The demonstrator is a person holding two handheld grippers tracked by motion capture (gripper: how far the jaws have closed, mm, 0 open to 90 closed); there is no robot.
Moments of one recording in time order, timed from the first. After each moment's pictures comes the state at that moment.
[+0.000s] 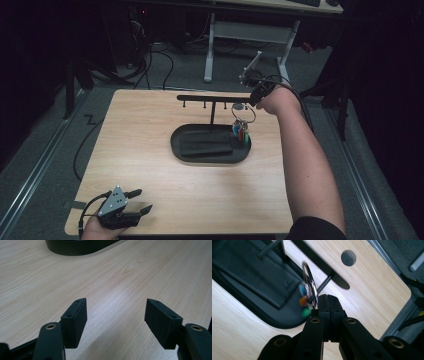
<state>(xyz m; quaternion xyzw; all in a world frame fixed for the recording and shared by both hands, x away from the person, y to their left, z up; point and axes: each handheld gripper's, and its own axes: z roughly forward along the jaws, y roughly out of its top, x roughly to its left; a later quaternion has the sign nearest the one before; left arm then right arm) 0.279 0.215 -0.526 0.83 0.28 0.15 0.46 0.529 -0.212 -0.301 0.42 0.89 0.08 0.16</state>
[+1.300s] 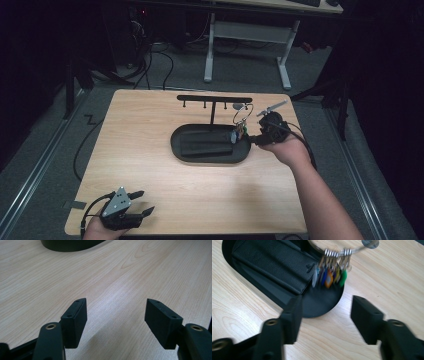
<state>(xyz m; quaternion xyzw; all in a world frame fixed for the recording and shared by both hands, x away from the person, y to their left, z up) 0.278 0.209 -0.529 0.84 0.27 0.14 0.45 0.434 -0.255 -0.381 0.45 0.85 0.23 0.16</state>
